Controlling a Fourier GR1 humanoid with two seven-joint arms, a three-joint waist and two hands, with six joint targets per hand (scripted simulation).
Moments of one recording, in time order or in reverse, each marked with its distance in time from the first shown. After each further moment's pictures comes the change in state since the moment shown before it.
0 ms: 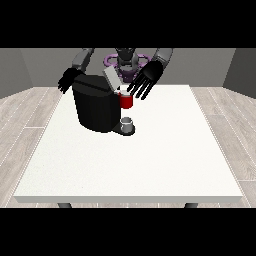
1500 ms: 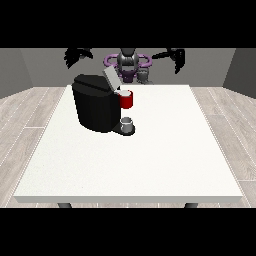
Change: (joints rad) left arm 0.501 -0.312 0.311 -0.089 0.460 -0.040 -0.071; right arm 0.218 -0.089 -0.016 -0.057 -0.034 0.097 0.043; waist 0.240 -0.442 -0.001
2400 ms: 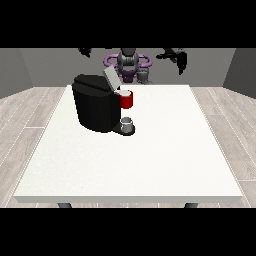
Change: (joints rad) left arm 0.221 -0.090 -0.069 -0.269 0.166 -0.058 0.065; right arm -0.167 -0.042 0.070 -0.082 0.034 0.091 0.079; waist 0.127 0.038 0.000
